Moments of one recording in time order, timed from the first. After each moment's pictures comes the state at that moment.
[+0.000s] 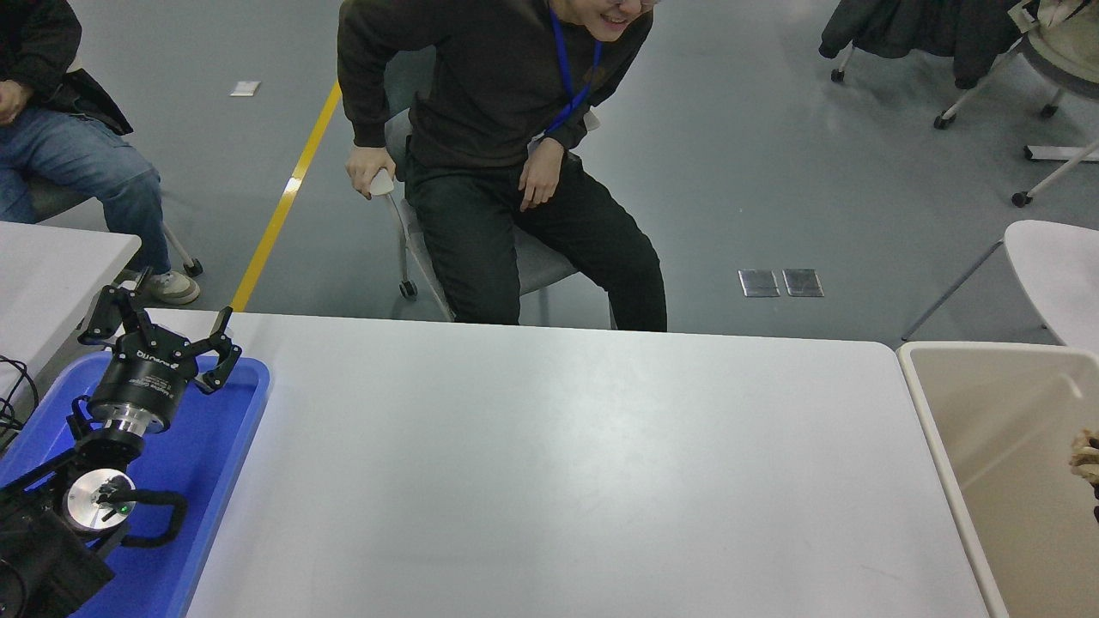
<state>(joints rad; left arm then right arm) -0.56 0.46 -0.60 -0.39 -0.23 -0.70 -0.59 0.48 -0.49 0.44 0.06 -0.24 0.15 0.41</state>
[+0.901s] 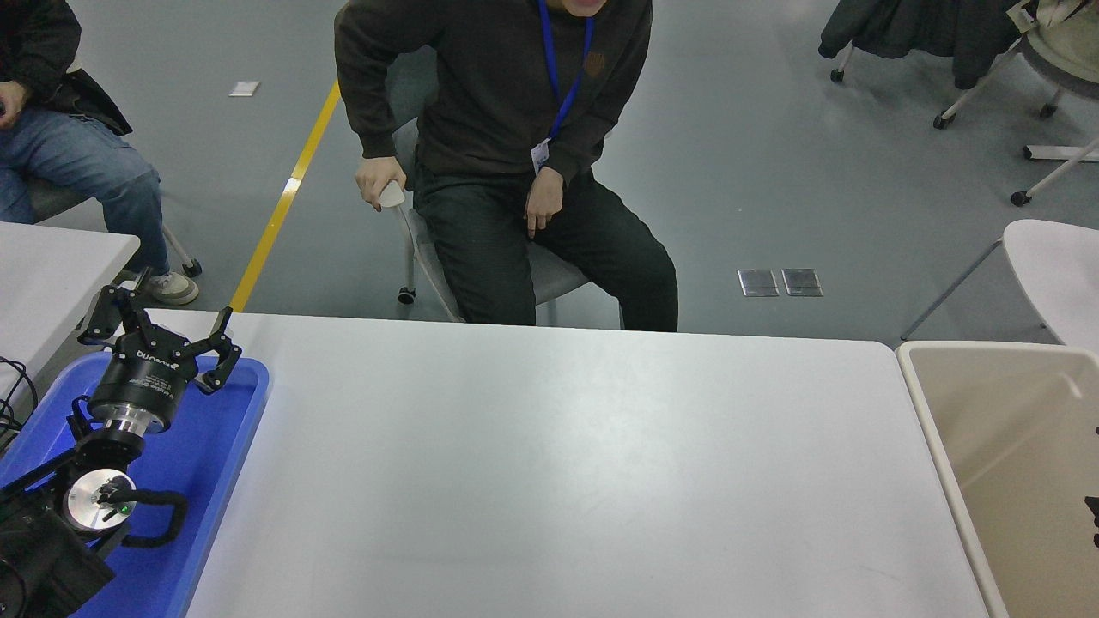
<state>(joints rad) -0.56 0.46 -0.60 -0.39 -0.23 -0.70 -0.59 0.48 -0.50 0.60 0.08 -0.18 0.15 0.37</state>
